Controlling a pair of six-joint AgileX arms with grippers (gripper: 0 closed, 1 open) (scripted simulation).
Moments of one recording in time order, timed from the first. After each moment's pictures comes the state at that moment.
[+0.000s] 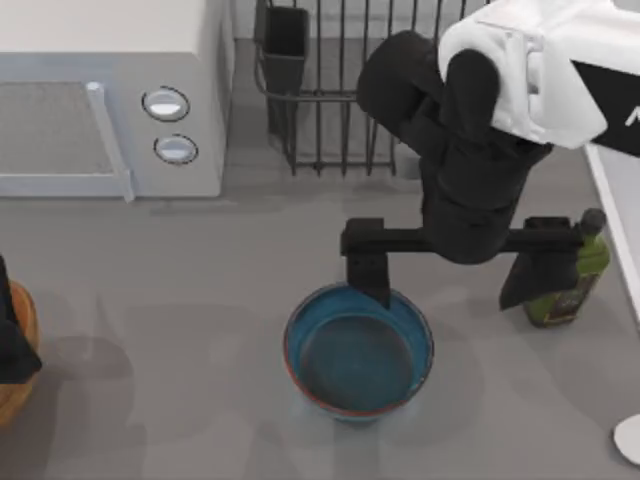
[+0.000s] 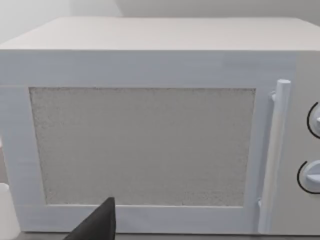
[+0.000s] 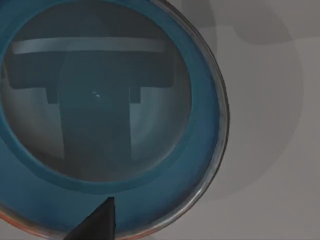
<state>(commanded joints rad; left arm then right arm) 0.00 0.00 0.00 0.00 0.00 0.00 0.69 1.91 1.56 -1.23 0.00 0.71</state>
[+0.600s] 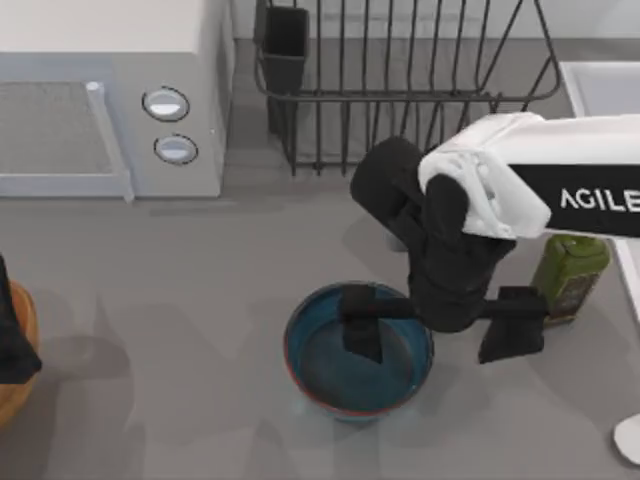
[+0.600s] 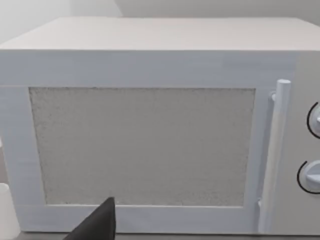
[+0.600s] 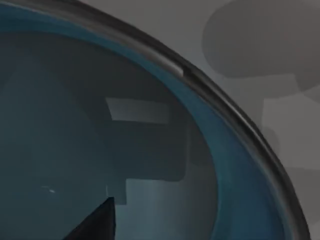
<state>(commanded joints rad) 0.00 0.00 0.00 0.00 0.00 0.00 0.70 2.01 1.31 -0.88 0.00 0.71</state>
